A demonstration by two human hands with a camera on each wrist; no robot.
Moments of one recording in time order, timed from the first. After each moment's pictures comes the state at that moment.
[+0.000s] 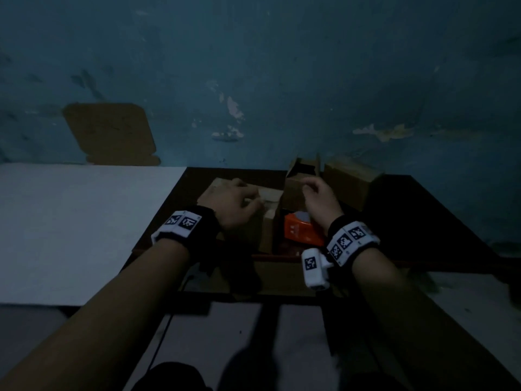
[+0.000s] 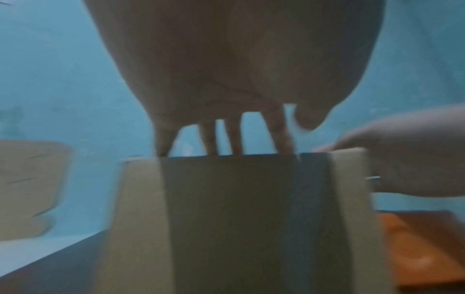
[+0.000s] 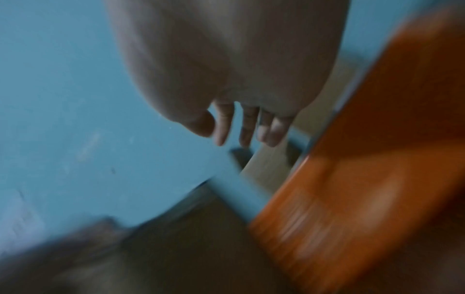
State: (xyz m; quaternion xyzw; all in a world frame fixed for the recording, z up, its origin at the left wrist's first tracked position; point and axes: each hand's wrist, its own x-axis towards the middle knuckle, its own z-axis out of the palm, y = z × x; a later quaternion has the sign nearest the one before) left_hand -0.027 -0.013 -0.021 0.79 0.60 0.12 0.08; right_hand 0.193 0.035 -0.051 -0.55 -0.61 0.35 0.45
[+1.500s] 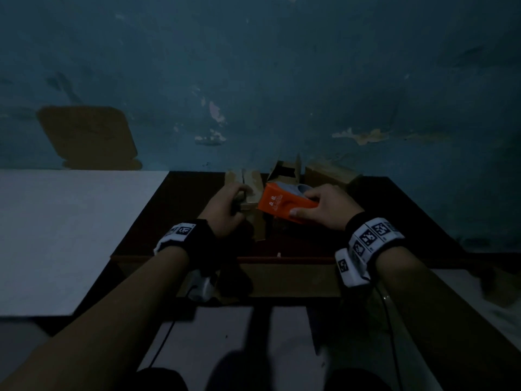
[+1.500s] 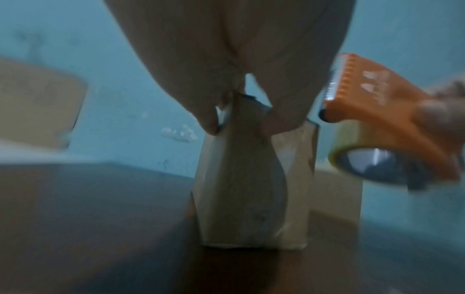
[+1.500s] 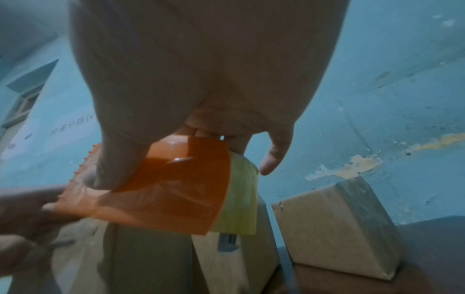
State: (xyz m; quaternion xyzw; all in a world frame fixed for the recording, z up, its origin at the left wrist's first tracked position) left_hand -0.002 -0.001 -0.051 0.75 0.54 0.32 0.19; right_hand 0.261 0.007 -0.011 -0.55 -0.80 0.17 0.18
